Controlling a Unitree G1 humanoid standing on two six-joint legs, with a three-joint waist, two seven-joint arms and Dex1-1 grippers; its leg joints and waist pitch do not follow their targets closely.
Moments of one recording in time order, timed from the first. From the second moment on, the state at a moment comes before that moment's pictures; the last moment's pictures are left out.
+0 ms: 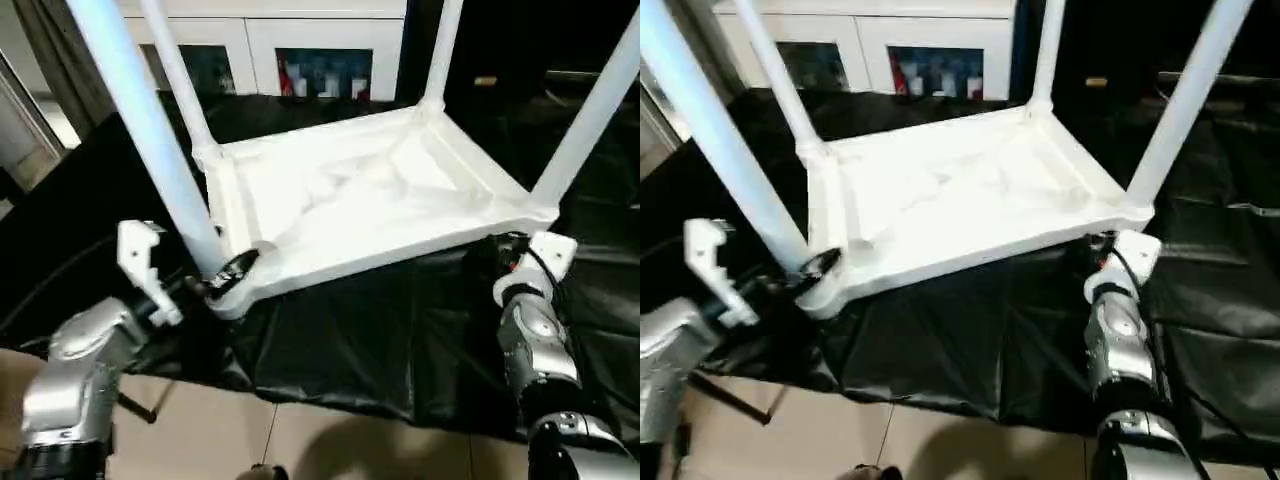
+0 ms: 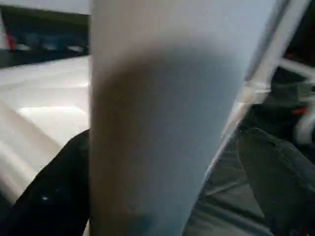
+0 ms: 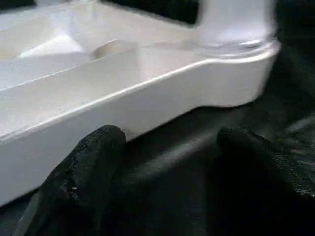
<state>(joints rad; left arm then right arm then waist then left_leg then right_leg) -0.17 0.35 0.16 -0.01 -0.49 0.35 -0.84 -0.55 -0.22 -0.25 0.94 0.15 -0.21 -0.02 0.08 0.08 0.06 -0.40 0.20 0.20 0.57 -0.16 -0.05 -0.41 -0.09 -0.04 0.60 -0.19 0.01</state>
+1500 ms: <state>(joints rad) -0.52 0.02 -0.21 0.16 -0.51 0.37 -0.98 -0.75 -0.11 -0.06 1.14 0.02 -0.16 0.36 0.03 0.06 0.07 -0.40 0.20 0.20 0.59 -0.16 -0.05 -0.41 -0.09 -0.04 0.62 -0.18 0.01</state>
